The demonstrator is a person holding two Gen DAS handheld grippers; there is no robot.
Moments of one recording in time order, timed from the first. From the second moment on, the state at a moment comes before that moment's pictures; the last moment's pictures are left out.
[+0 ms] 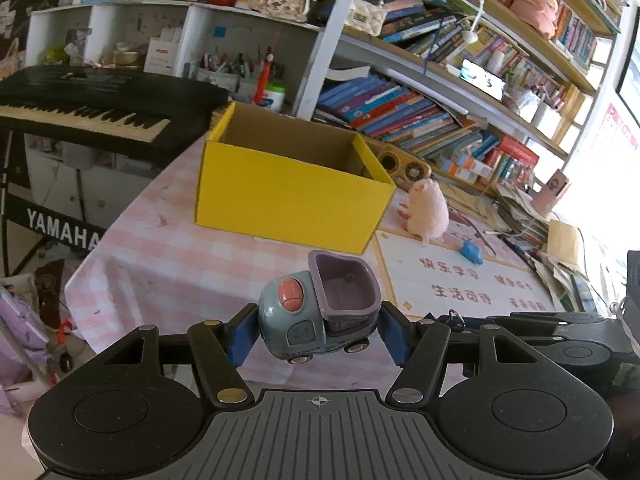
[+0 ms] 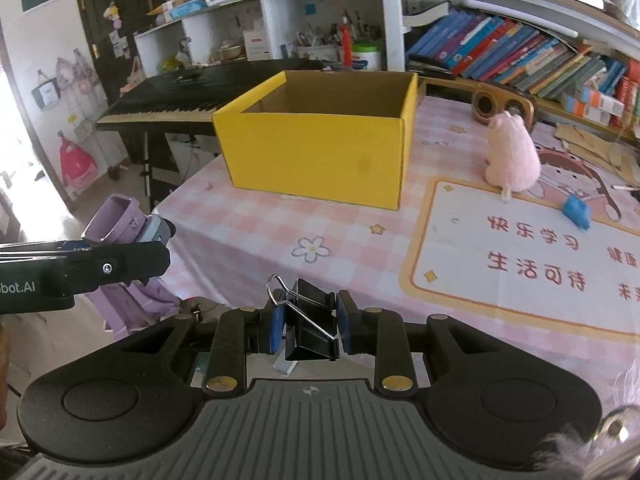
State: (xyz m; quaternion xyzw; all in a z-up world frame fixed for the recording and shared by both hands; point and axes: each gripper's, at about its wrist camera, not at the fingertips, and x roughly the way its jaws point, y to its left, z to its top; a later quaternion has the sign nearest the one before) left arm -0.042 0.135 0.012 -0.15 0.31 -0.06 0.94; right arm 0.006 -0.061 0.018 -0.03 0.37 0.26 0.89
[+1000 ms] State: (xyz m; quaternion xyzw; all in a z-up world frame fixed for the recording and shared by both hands) left arm 0.104 0.144 0.062 -0.14 0.21 -0.01 0.97; right arm 0.165 -0.046 0.083 -0.03 0.28 0.31 0.91
